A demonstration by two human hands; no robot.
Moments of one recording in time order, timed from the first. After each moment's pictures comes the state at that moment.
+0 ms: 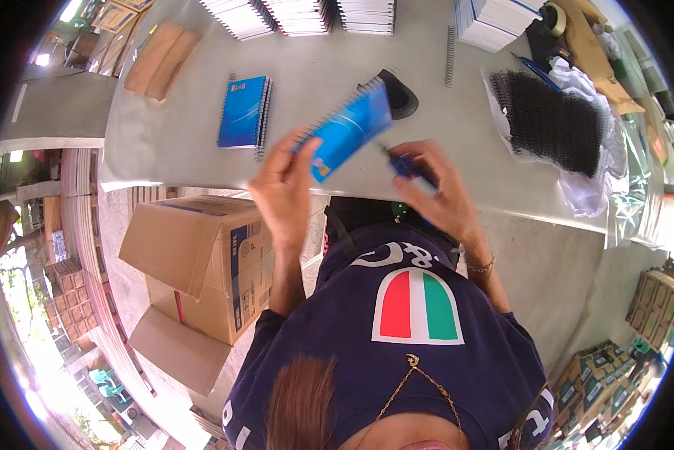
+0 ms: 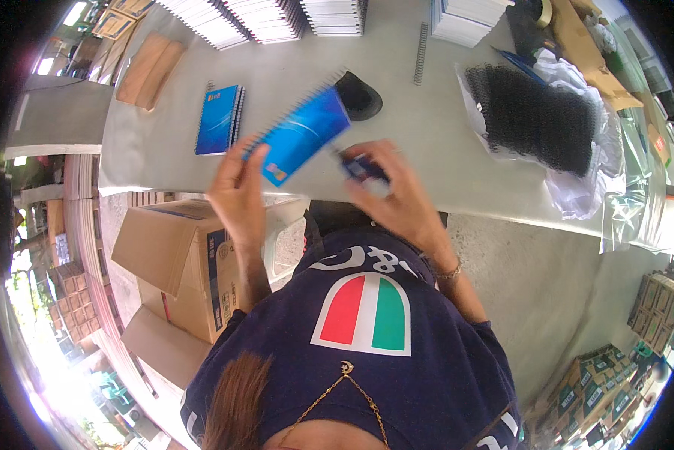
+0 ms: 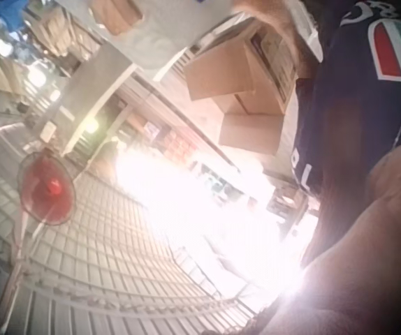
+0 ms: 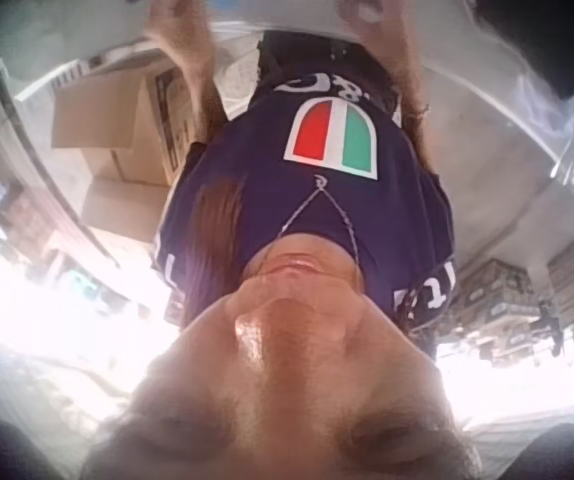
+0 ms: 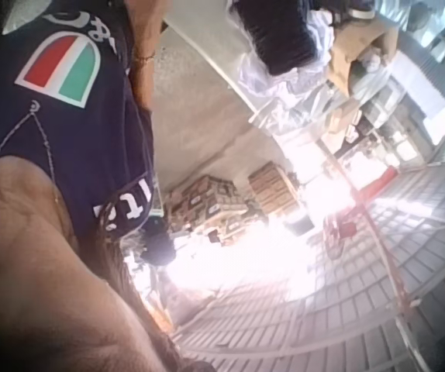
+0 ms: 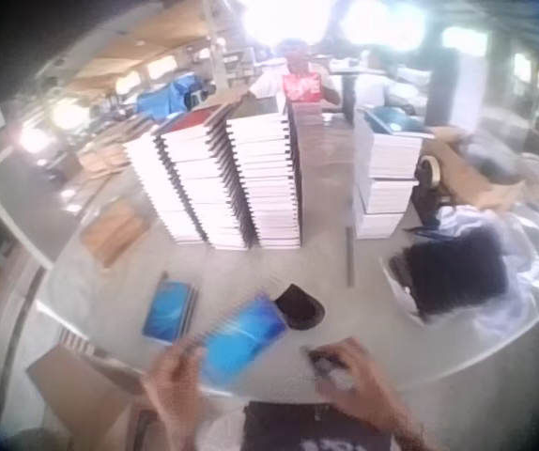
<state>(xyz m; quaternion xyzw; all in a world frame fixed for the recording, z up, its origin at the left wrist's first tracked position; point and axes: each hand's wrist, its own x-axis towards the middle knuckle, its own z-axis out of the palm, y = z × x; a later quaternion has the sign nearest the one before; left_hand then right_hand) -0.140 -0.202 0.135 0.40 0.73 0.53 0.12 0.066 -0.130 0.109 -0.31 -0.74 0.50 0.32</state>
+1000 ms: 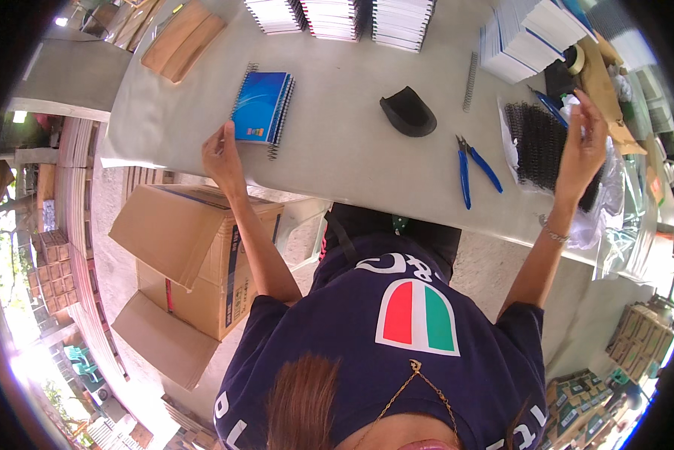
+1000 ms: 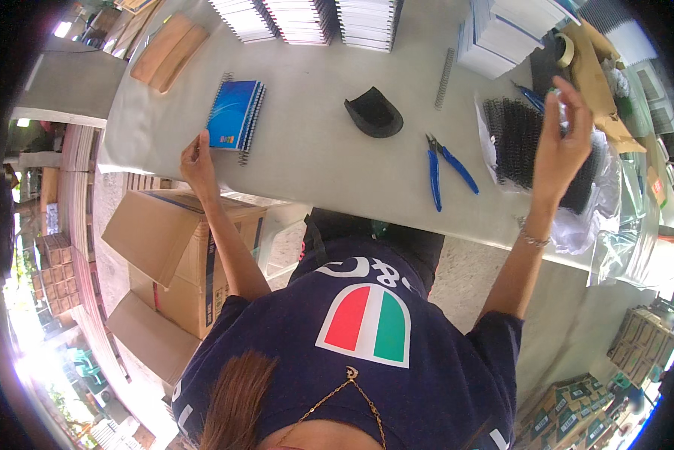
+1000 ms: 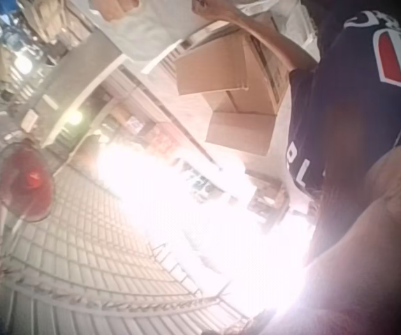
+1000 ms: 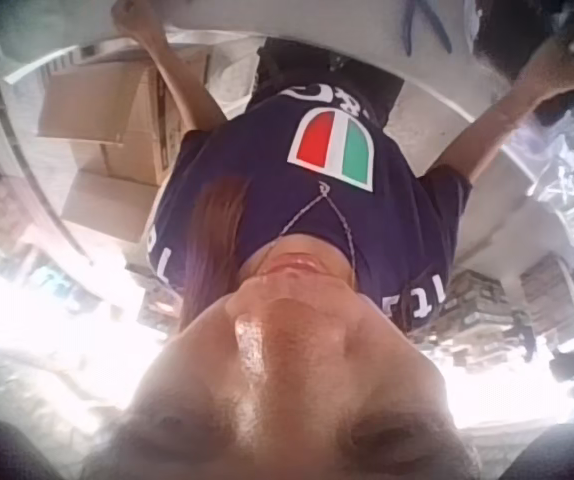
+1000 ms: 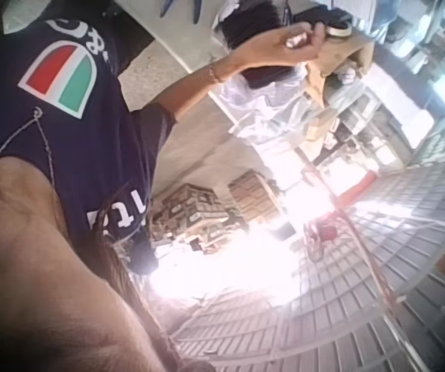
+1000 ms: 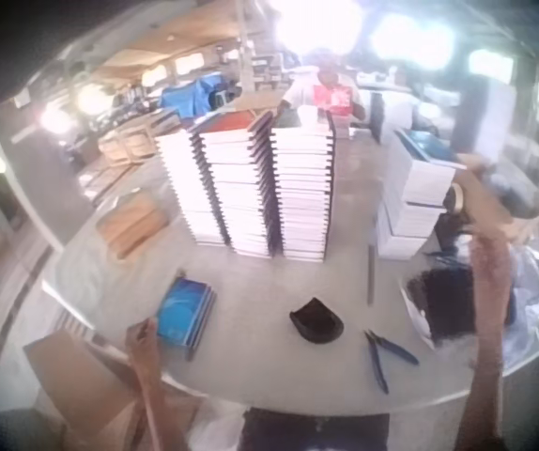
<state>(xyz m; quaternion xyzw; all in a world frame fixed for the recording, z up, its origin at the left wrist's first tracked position) -0.305 -0.201 0.045 0.24 0.81 0.53 -0.02 0.160 0.016 0.166 -0.43 -0.70 0.08 0.56</state>
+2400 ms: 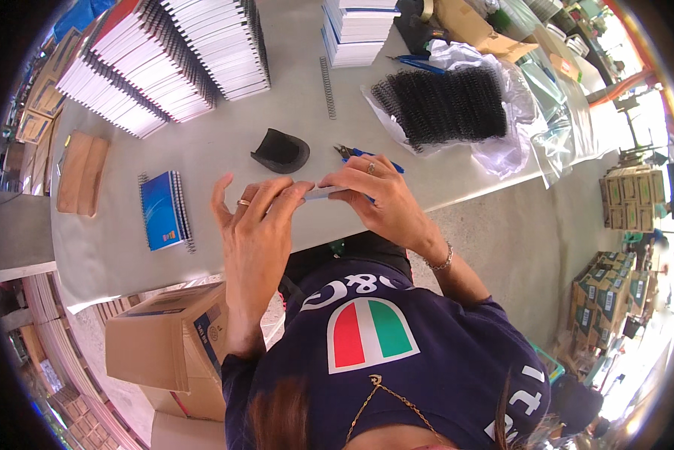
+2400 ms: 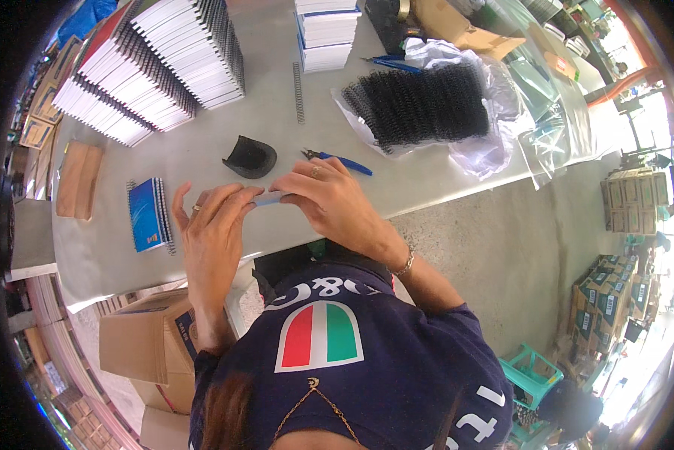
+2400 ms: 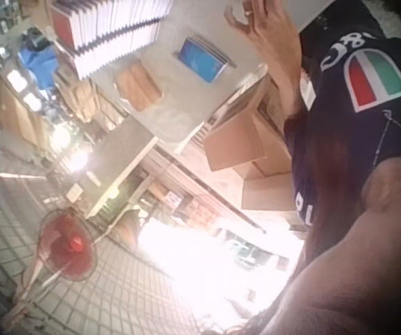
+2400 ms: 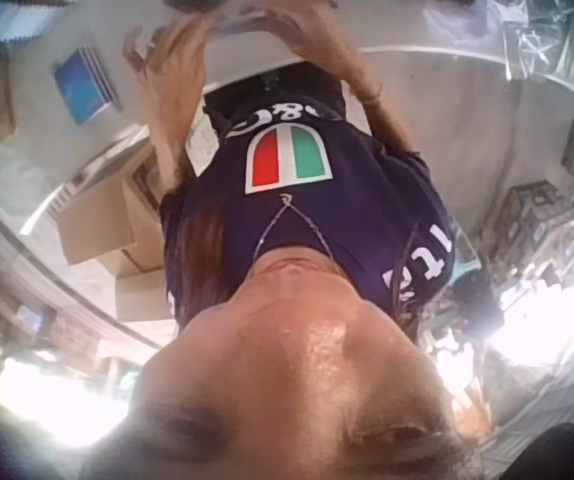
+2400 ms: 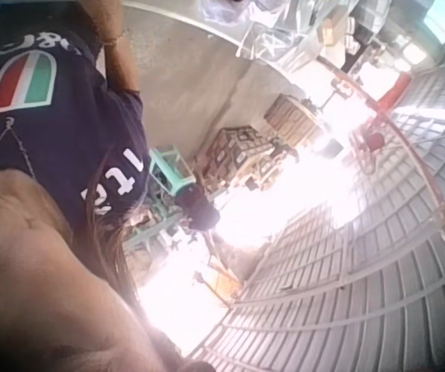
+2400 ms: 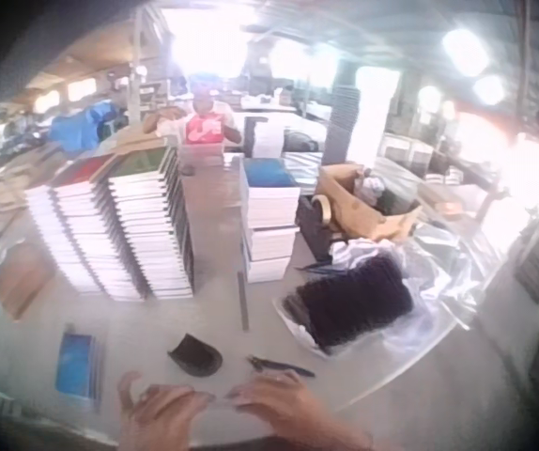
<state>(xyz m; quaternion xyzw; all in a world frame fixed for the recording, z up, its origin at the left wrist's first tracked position) -0.110 -0.161 0.183 0.78 0.58 0.25 0.00 0.096 -0.108 0.152 -0.37 -0.82 0.26 0.35</state>
